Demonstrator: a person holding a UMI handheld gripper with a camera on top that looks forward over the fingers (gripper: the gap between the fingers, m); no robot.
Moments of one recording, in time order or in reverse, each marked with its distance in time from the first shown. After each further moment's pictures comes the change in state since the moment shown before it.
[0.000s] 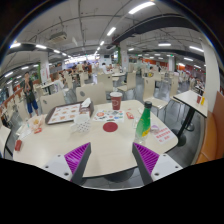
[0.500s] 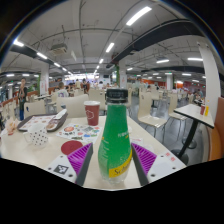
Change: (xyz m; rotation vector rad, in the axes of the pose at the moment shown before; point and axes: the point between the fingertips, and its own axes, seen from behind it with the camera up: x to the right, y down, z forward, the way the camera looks) arm 0.138 -0.033 0.221 0.245 0.024 -0.039
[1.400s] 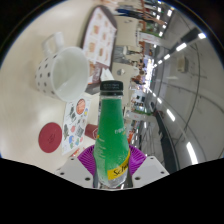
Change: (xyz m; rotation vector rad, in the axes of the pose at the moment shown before) arm -0.160 -0.117 0.094 -0.078 0.206 -1.748
